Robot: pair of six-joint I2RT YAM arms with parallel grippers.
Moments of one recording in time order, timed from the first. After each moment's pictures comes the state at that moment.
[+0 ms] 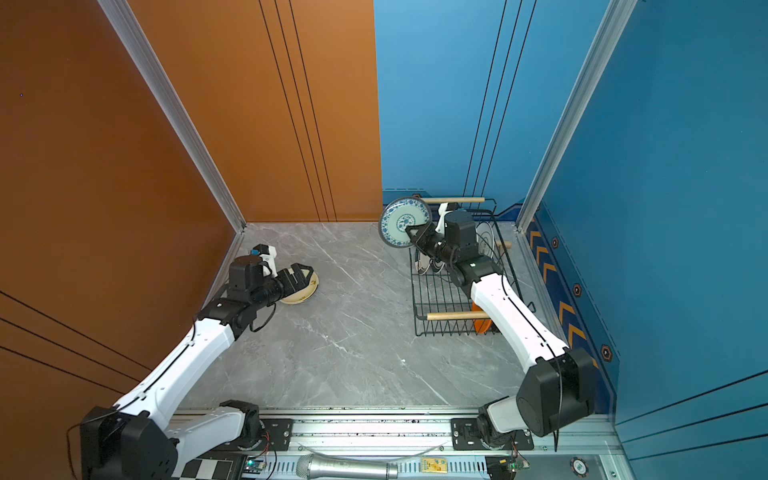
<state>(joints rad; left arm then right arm) -0.18 1.15 0.86 -0.25 0.22 -0.63 0.34 1.45 1.28 -0.14 -0.33 0.99</state>
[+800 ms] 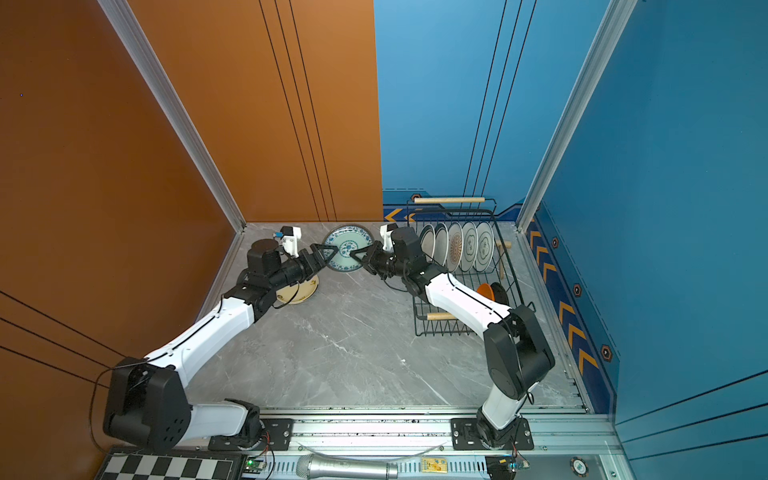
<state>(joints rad) -0.26 1.34 0.94 0.10 0.47 -0.86 0.59 1.70 1.28 0.14 -0.48 1.20</state>
